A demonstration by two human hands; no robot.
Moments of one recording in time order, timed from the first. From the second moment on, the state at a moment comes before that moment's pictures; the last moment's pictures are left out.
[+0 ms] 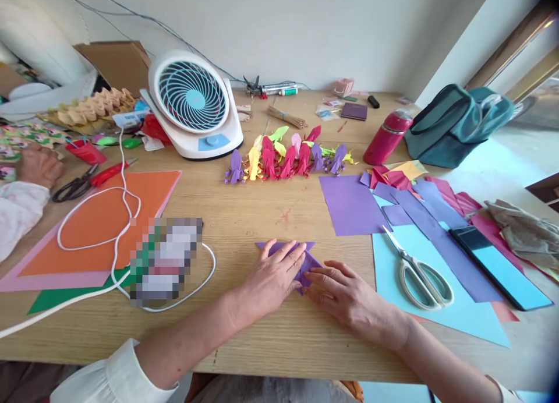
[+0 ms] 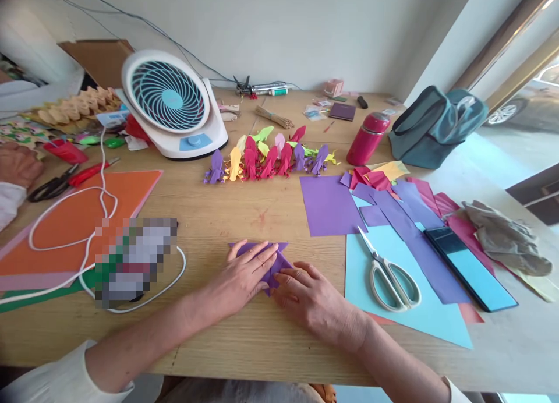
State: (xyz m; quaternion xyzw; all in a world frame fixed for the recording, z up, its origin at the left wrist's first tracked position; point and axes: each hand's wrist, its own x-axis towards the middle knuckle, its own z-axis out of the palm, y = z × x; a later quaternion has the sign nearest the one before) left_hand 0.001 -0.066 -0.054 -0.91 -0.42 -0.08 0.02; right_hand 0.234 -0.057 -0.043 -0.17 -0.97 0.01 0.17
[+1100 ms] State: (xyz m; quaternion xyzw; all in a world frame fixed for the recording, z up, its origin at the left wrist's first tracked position) left_hand 0.019 -0.066 -0.066 -0.83 -0.50 -0.22 -0.07; right_hand 0.235 -0.057 -0.049 -0.16 -0.97 0.06 0.17
